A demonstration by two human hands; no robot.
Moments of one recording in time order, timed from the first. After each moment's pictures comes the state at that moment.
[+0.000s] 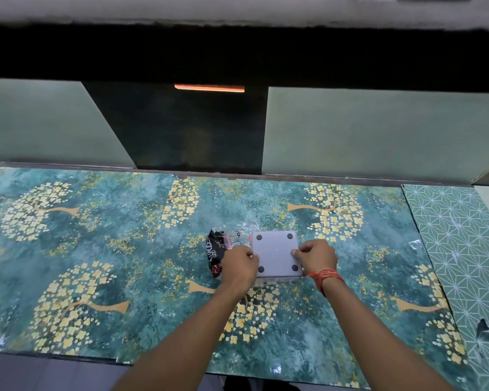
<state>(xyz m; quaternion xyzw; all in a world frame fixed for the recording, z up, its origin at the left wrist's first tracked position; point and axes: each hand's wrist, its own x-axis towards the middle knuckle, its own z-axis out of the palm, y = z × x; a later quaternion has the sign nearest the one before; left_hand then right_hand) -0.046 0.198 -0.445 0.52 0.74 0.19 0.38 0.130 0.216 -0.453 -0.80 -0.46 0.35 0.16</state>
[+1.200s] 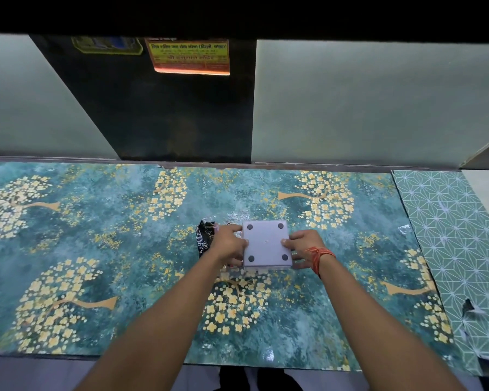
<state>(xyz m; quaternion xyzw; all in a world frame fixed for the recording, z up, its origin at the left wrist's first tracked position) -0.058 0.240 -0.445 0.38 0.68 0.14 0.61 0.140 0.225 -0.451 -0.75 -0.29 0.56 0.20</state>
